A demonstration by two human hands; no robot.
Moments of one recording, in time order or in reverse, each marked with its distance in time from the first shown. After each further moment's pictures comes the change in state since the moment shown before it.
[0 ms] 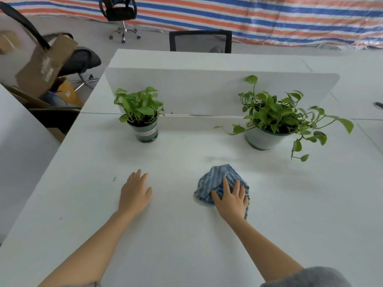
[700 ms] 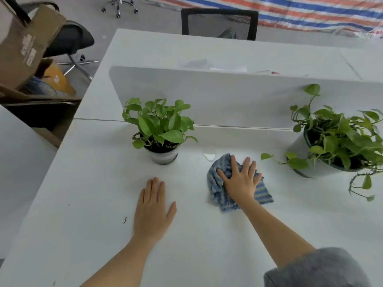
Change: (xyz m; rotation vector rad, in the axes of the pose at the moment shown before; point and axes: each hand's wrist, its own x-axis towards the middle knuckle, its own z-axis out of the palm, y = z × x) left_hand 0.095 -0.036 0.027 0.107 0.110 0.139; right_hand 0.146 -0.118 -0.002 -0.206 0.104 -0.019
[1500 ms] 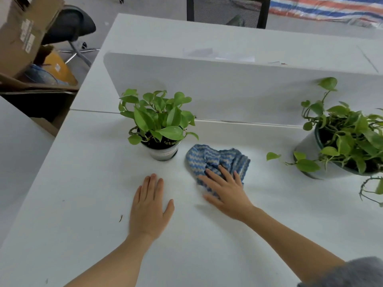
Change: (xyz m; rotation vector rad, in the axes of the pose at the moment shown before) left_hand 0.000 -0.002 0.008 0.020 0.107 -0.040; right_hand -0.022 -0.002 0.000 -0.157 -0.090 -0.709
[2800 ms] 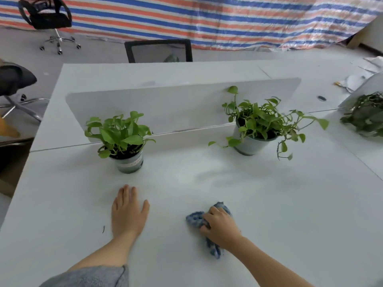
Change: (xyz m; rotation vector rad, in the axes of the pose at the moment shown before) left_hand -0.004 0.008 -0.028 -0.132 -0.135 -0.007; right_hand -0.131 -0.046 0.041 0.152 0.213 0.312
